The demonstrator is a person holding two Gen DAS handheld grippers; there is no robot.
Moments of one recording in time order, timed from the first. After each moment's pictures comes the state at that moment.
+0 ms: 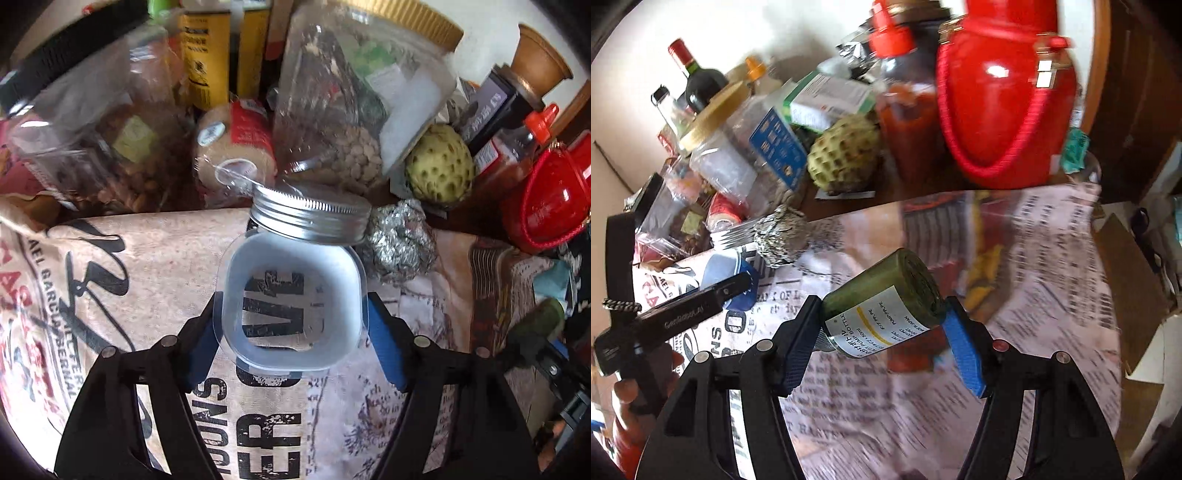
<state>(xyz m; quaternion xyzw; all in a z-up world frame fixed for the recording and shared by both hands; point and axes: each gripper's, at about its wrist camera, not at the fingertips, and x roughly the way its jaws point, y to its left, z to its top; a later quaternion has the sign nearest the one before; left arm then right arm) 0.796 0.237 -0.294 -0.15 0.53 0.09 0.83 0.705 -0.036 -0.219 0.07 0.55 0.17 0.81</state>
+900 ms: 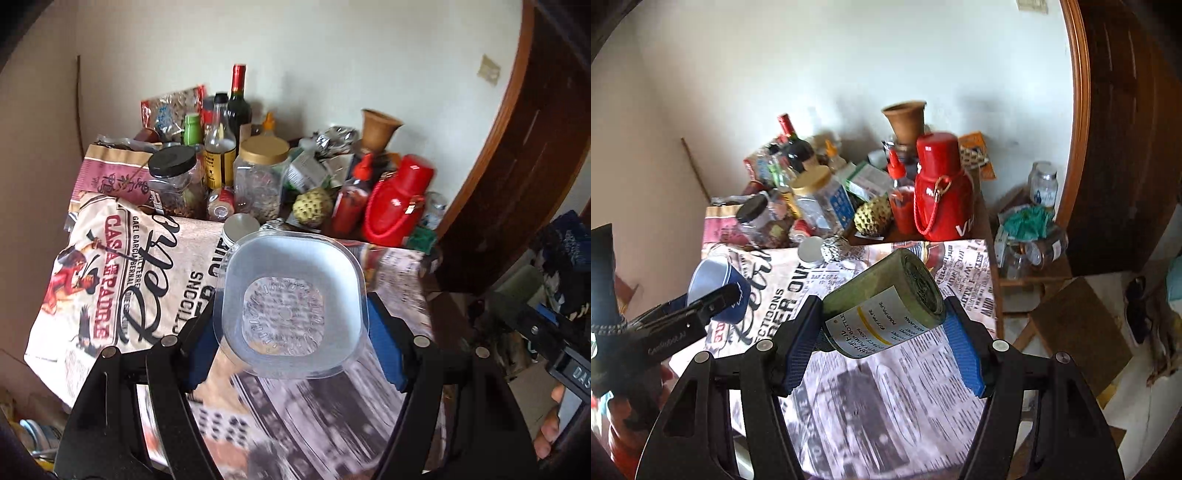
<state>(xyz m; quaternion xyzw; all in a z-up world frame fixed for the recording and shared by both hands) 0.605 0.061 -0.112 -0.13 0.39 0.13 0.90 0.587 -0.140 -0.081 0.04 0.42 0.27 0.87</state>
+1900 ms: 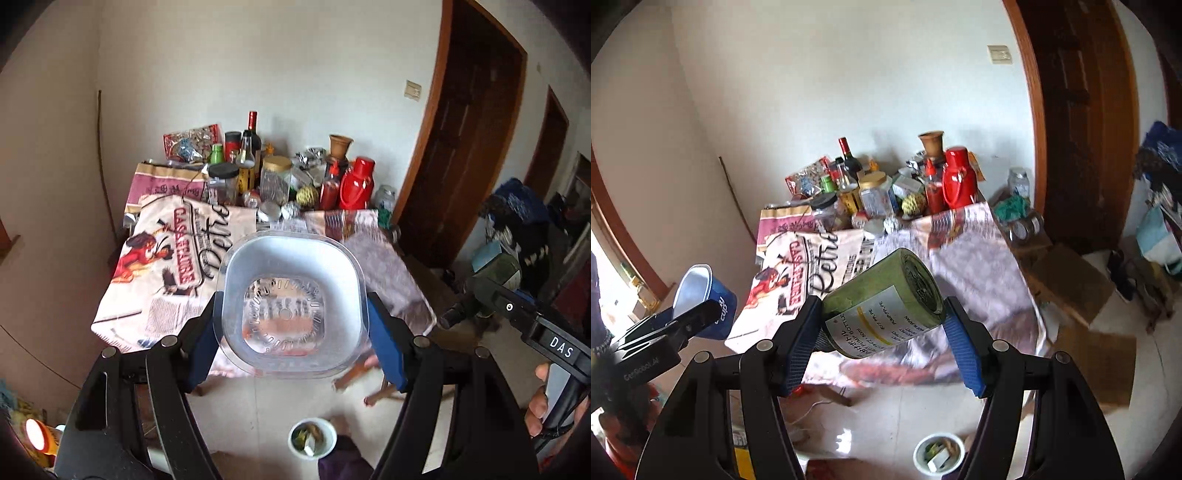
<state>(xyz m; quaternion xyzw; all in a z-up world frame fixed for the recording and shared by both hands) 0.286 0.102 -0.051 -0.08 0.34 0.05 0.94 0.286 -0.103 -0.030 0.09 0.36 0.21 0.90</state>
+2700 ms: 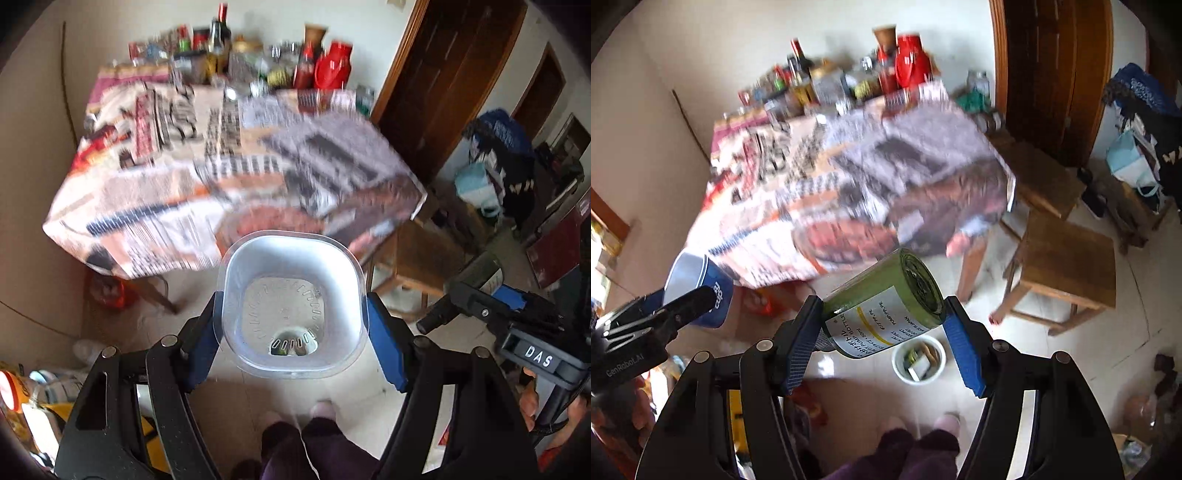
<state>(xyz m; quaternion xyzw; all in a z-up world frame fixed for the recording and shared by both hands) 0.245 0.050 -0.195 -0.10 0.49 -0.01 0.87 0.233 -0.130 -0.163 0.04 0.53 0.16 0.84</state>
